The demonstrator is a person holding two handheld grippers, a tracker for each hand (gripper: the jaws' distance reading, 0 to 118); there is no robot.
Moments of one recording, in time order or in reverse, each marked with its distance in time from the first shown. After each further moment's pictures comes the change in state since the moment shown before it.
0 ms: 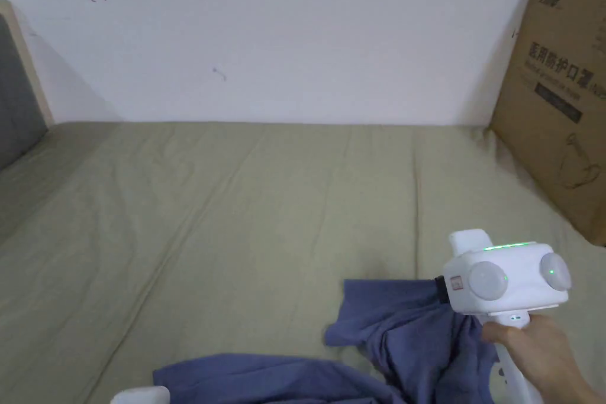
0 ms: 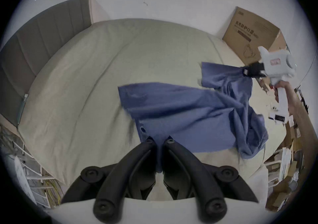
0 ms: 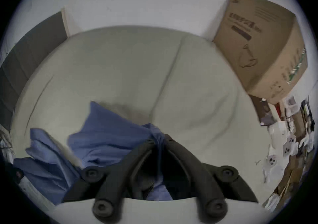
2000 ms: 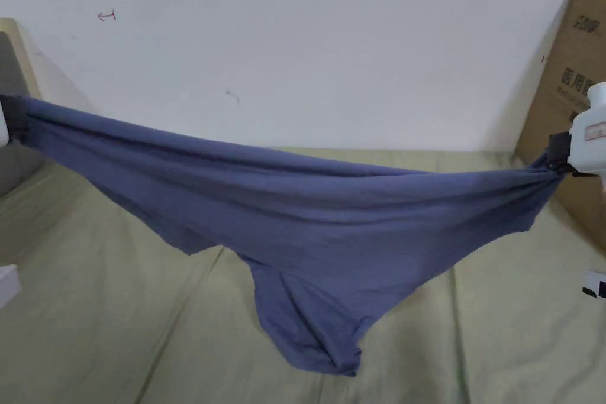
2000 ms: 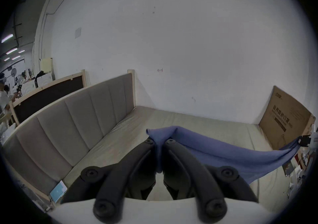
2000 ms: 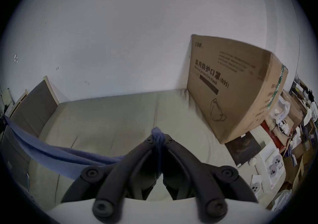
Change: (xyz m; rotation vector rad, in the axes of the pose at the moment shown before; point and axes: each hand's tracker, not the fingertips) left arm -0.153 0.353 0.031 0.536 0.285 0.087; right arm 0.066 0.194 0.062 0.275 -0.046 -0.242
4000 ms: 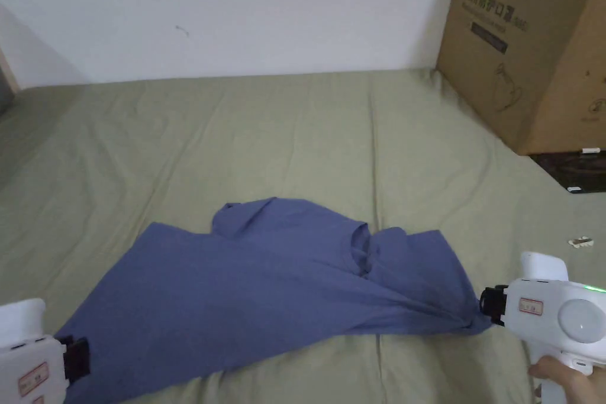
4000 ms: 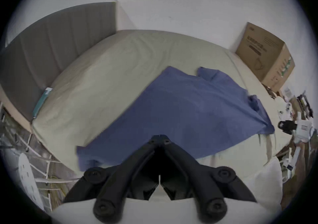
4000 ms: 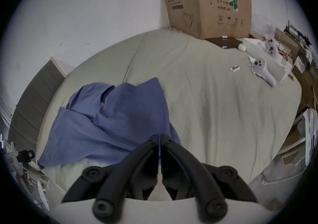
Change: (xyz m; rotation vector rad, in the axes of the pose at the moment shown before) left arm -0.027 -0.326 0.221 -0.462 -0.269 -0.068; right arm 0.079 -0.393 0.159 -0.252 0.072 -0.225
